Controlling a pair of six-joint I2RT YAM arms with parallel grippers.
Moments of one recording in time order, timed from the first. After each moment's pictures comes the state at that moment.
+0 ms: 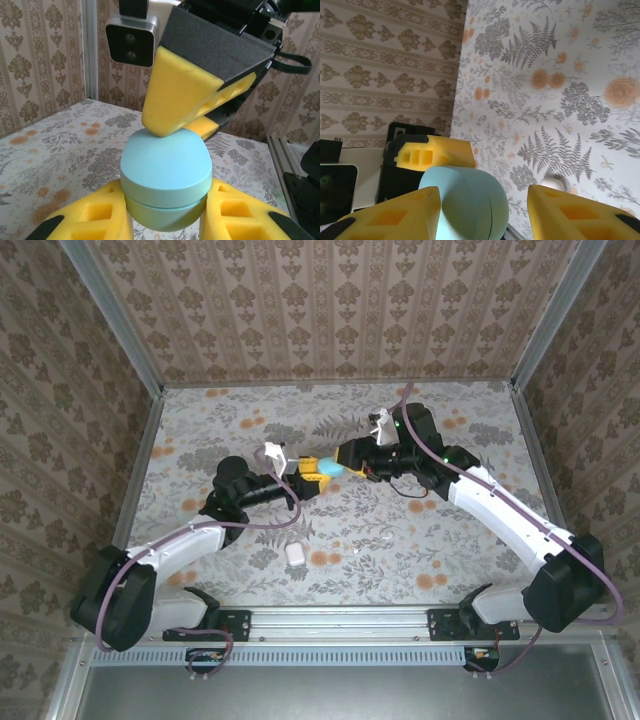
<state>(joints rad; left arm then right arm) -0.58 1.25 0.57 0.71 0.77 -0.14 0.51 1.36 1.16 -0.37 -0.58 0.89</state>
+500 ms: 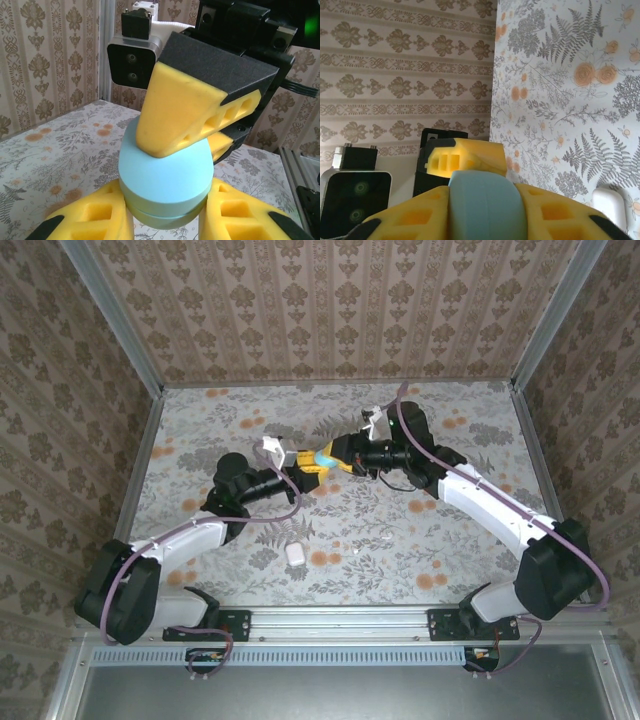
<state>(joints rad) -0.56 1.28 0.58 0.74 0.73 -0.18 0.51 1.43 1.13 -0.14 -0.67 1.09</state>
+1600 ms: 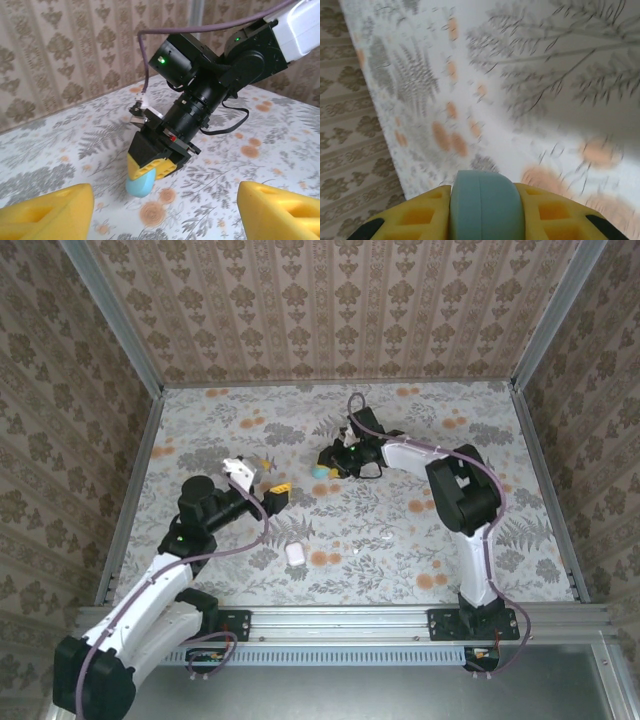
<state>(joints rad) -0.42 0.79 0.45 0.17 0.46 0.03 0.45 2.13 1.47 -0.27 -0.60 0.90</state>
